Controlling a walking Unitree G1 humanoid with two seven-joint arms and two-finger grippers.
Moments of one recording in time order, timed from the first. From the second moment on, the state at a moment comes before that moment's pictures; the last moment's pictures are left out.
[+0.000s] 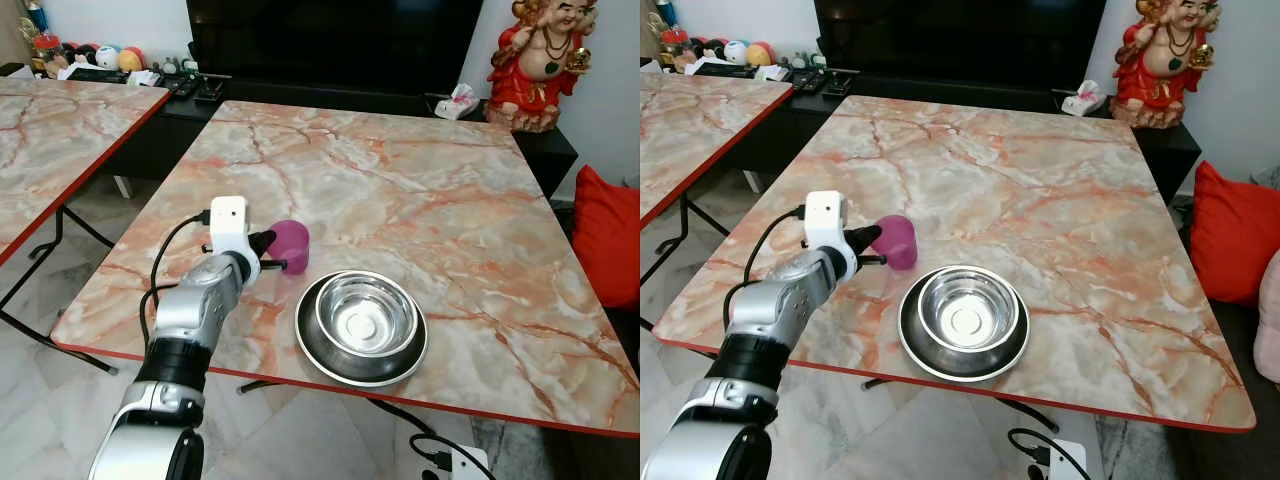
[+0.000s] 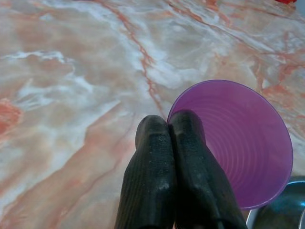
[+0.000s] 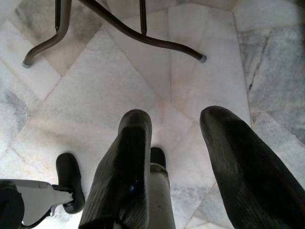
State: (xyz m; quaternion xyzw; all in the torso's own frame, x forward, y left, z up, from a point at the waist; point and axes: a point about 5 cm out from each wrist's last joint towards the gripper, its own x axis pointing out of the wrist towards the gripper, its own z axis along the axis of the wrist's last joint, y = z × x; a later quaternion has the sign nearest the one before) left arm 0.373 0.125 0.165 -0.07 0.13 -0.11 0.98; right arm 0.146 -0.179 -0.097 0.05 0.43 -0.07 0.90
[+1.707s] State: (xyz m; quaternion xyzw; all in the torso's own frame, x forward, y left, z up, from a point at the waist) left arm 0.374 0.126 0.165 -0.08 0.15 -0.11 0.98; right arm 0.146 -0.179 -0.096 0.05 0.43 -0.07 0.90
